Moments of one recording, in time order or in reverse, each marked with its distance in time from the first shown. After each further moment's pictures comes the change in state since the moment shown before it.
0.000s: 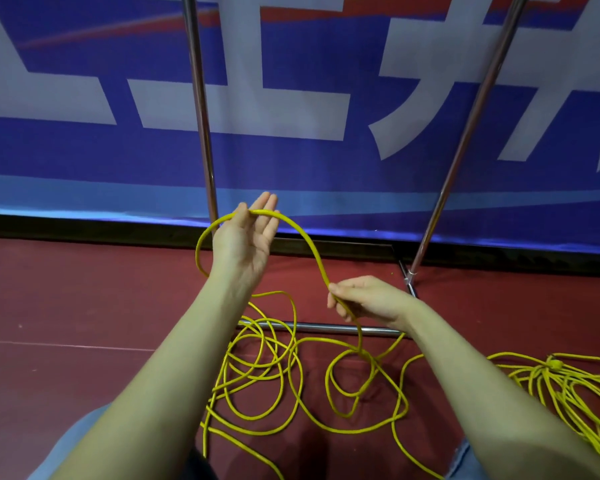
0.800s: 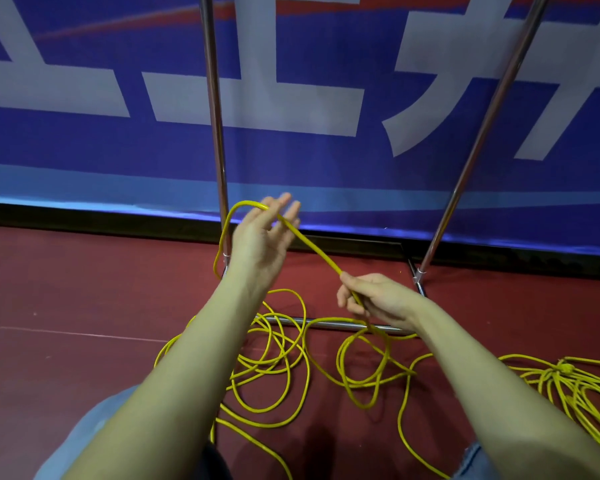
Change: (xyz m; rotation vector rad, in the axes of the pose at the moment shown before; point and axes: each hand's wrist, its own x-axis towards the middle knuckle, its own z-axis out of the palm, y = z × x) left_hand -0.009 -0.006 -0.001 0.101 0.000 0.018; right_hand 0.002 -0.003 0.006 0.078 -0.031 -0.022
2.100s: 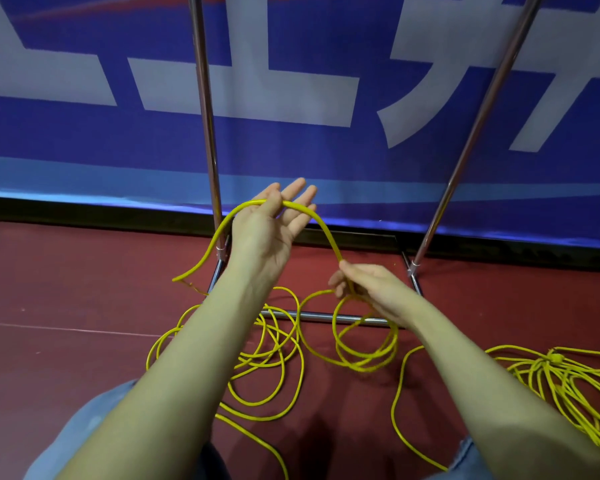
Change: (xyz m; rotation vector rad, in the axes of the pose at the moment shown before) left_hand -0.016 -0.002 0.023 -0.041 -0.098 -0.012; right_hand 0.002 0.009 -0.002 0.019 0.183 -0.111
